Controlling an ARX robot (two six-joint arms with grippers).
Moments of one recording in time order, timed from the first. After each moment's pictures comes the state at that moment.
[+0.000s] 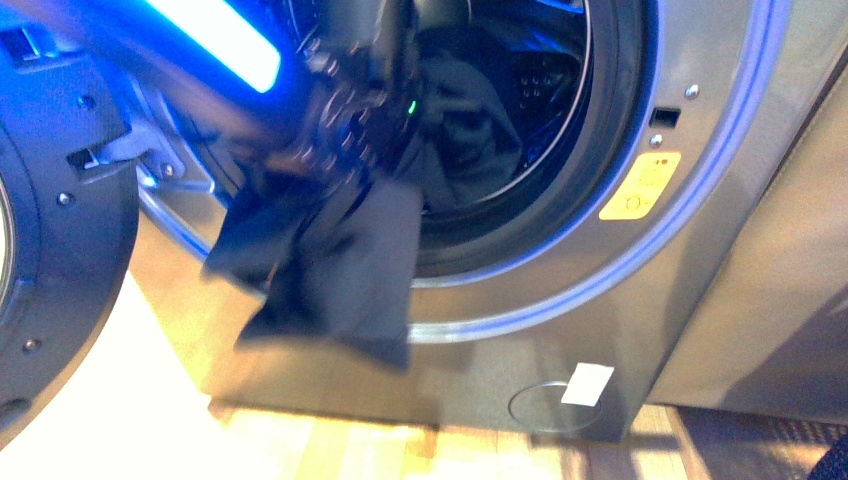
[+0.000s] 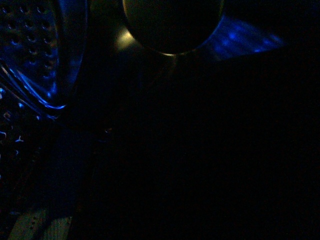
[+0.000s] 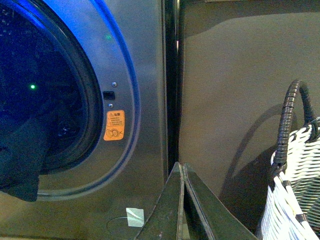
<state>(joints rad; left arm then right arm) -0.33 2.59 2.04 0.53 -0.24 0.03 0.00 0.00 0.01 0.00 0.00 0.00</state>
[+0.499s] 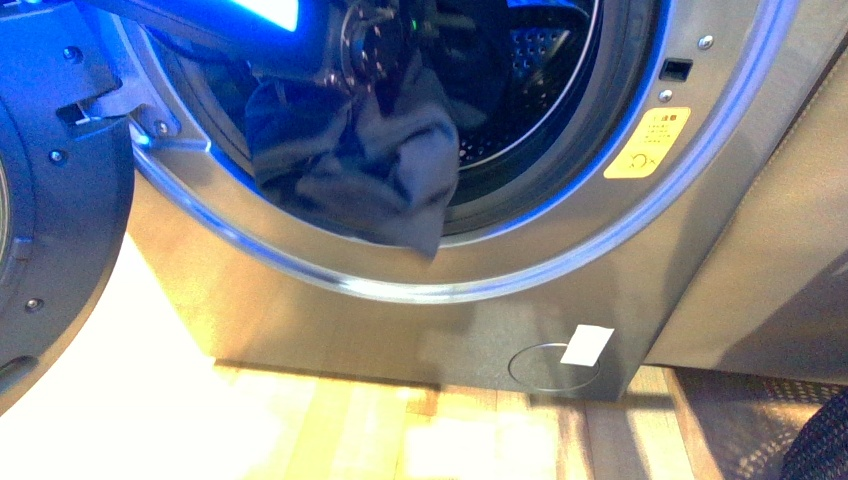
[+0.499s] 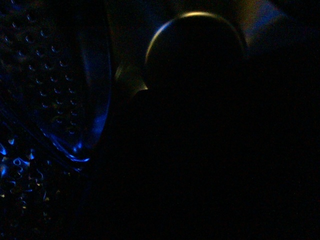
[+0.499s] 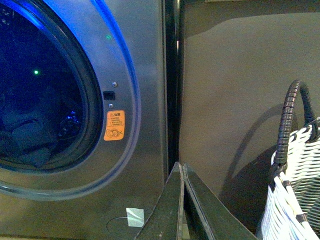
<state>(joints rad) -0.31 2.74 2.38 0.46 -0.25 0.16 0.00 0.00 0.01 0.00 0.00 0.00</state>
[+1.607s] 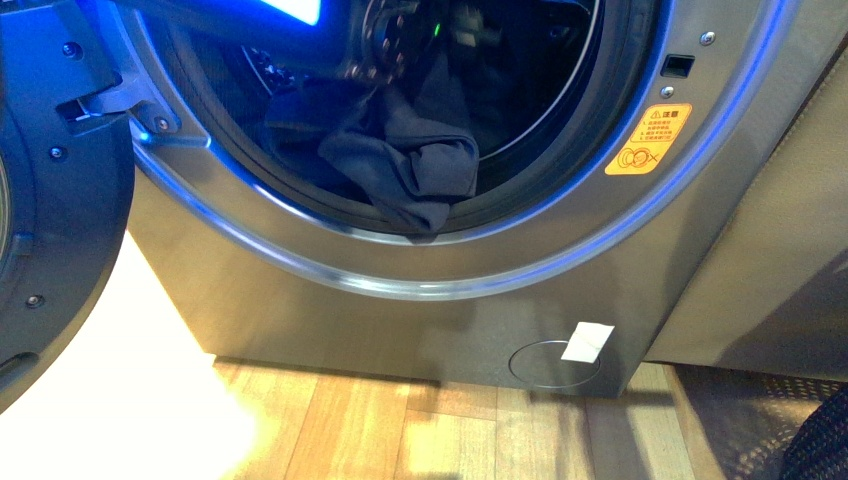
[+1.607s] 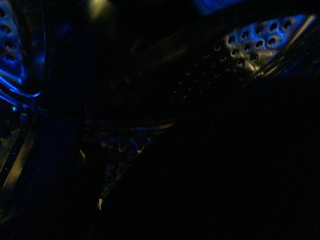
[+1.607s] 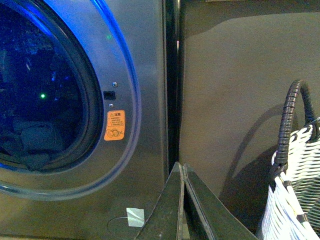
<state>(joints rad) -0.34 2.68 2.18 0.38 -0.19 0.11 0.00 0.00 0.01 0.00 0.00 0.00</state>
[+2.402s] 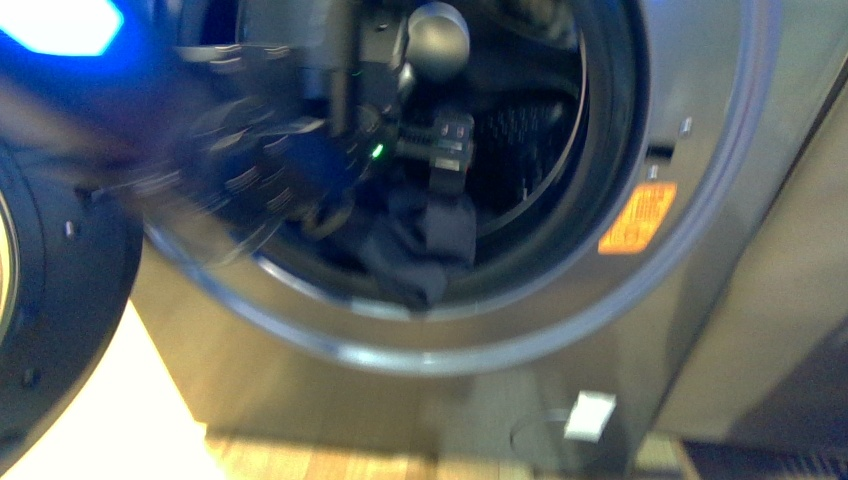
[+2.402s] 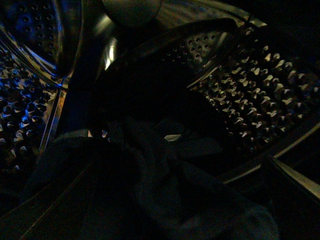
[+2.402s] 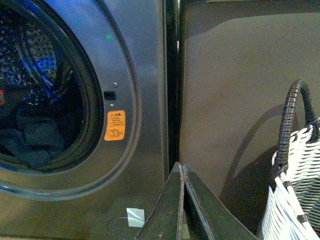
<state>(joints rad) -0.40 1.94 1.05 0.80 -0.15 0.07 0.00 0.00 0.01 0.00 0.00 0.00</state>
